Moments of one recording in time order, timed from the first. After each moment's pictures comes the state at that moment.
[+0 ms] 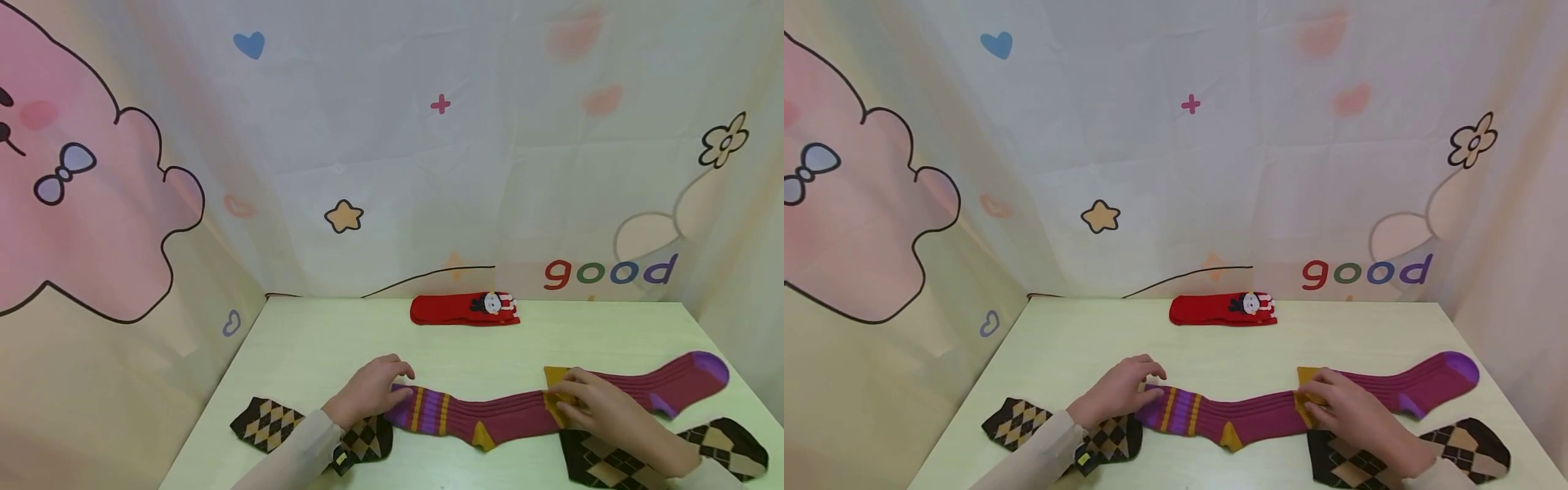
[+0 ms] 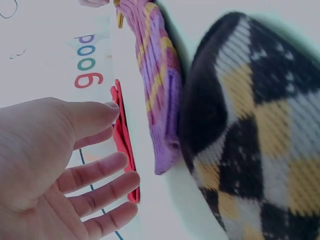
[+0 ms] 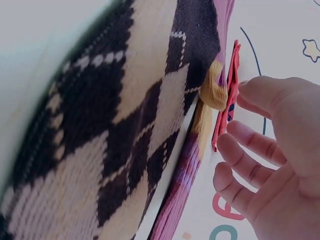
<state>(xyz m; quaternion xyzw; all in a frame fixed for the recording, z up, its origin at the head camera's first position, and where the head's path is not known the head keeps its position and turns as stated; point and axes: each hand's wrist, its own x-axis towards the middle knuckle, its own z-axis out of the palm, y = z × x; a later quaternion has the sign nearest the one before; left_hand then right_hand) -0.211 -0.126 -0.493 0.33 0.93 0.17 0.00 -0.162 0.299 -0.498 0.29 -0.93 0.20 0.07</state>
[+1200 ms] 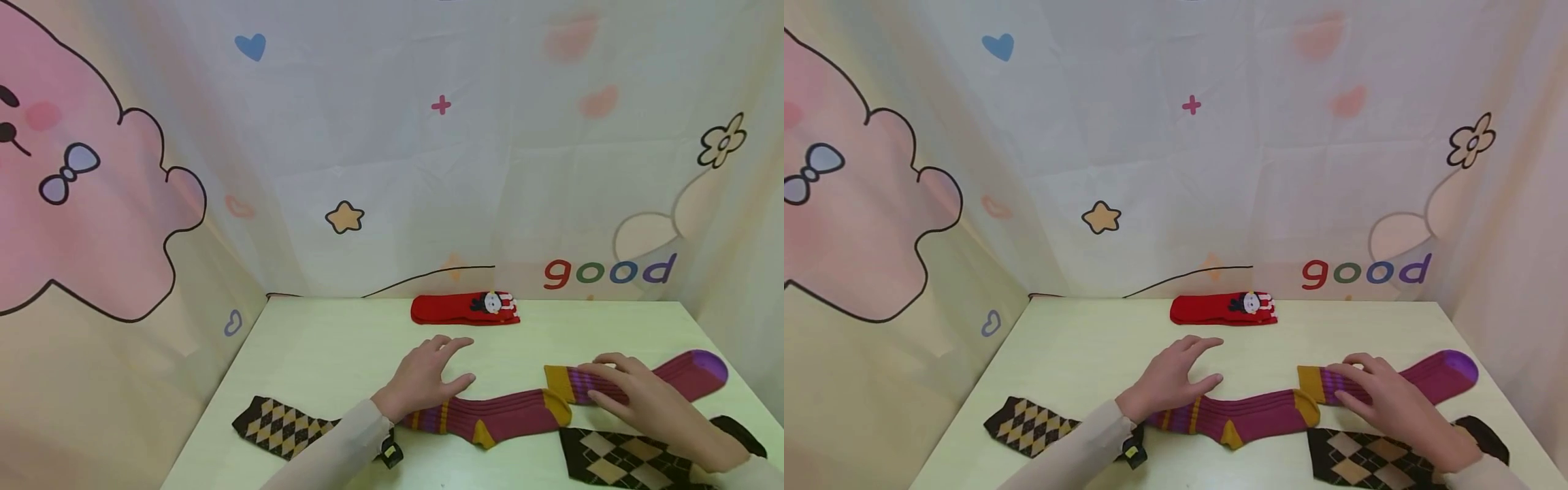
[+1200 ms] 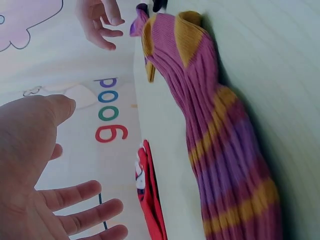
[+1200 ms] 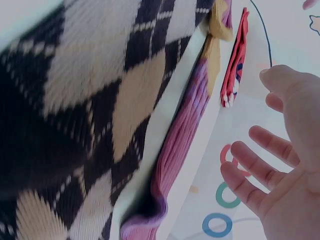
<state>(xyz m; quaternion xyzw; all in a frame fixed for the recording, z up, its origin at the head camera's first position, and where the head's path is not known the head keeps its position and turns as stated) -0.208 -0.045 -0.474 0.34 0.92 0.20 -0.08 -0.155 0.343 -0.485 0.26 -0.94 0.13 0.19</state>
